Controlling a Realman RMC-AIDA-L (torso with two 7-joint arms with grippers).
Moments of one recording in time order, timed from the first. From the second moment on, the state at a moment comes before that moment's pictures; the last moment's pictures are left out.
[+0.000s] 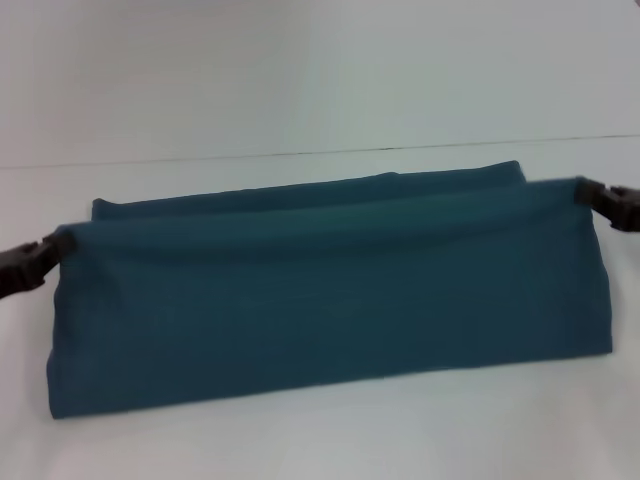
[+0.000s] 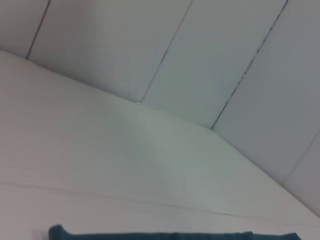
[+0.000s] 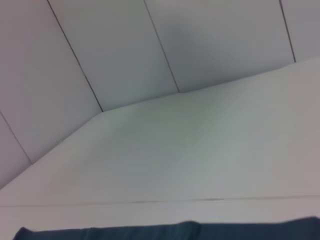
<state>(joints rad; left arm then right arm) -0.60 -2.06 -0.13 0.55 2.34 1.42 -1.48 0.58 2.06 -0.06 -0.70 -2.23 -1.36 1.57</state>
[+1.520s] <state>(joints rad) -0.82 -2.06 -0.03 0.40 2.30 0.89 -1.46 0.75 2.07 -0.32 -0.48 -2.09 -0.76 1.52</state>
